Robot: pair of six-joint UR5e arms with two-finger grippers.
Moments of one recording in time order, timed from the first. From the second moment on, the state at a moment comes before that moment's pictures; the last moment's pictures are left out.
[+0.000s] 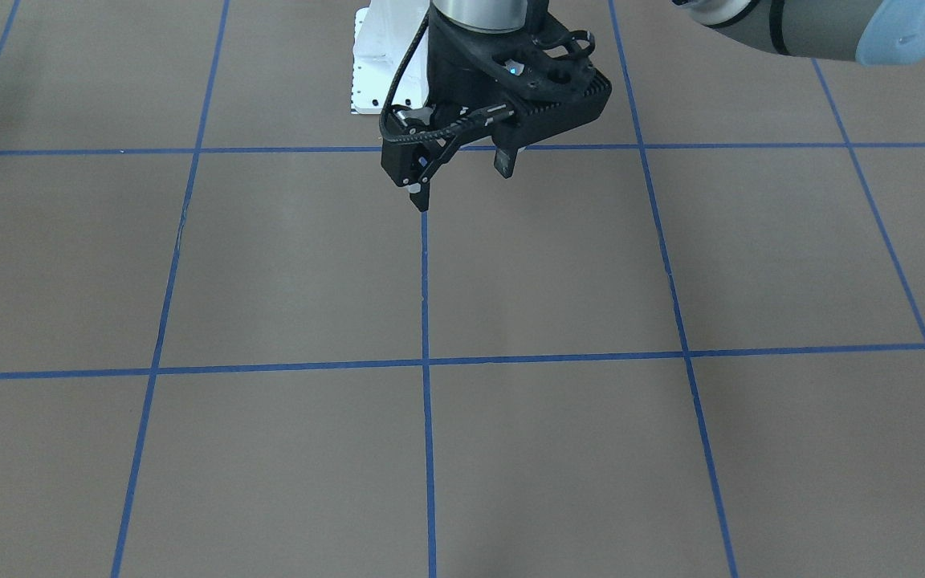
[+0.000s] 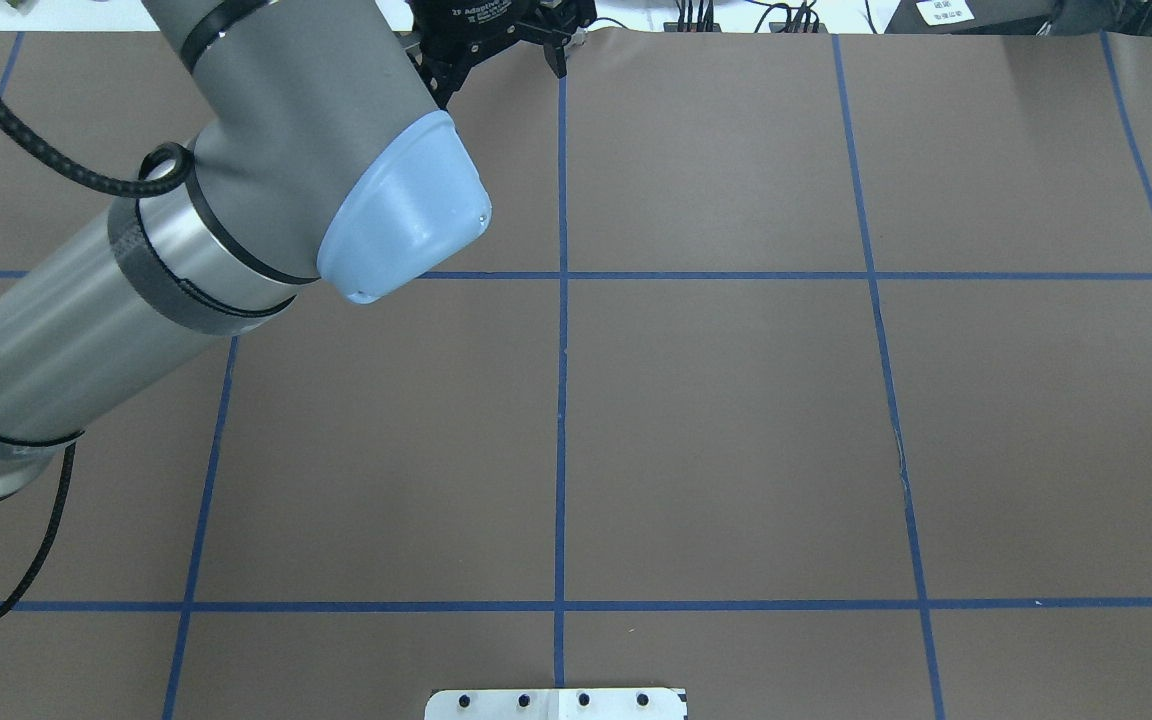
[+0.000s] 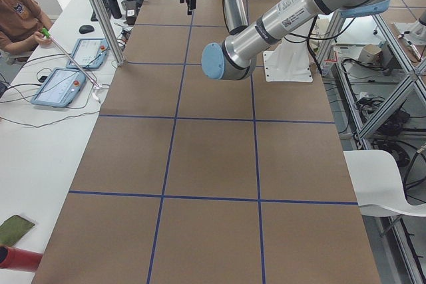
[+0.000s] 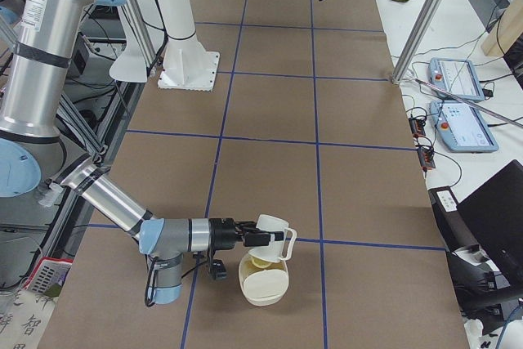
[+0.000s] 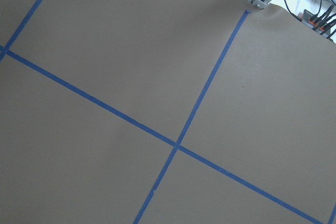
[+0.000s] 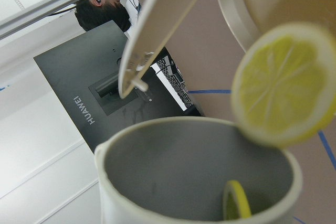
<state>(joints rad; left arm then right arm) -0.83 -2.69 -1.70 -1.11 -2.01 -1.51 1.36 -1.87 1.09 0.72 1.66 2.93</state>
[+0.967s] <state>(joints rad) -0.81 -2.70 -1.71 -1.09 -1.98 -1.51 1.36 -1.86 1.11 0.74 1.66 3.04</state>
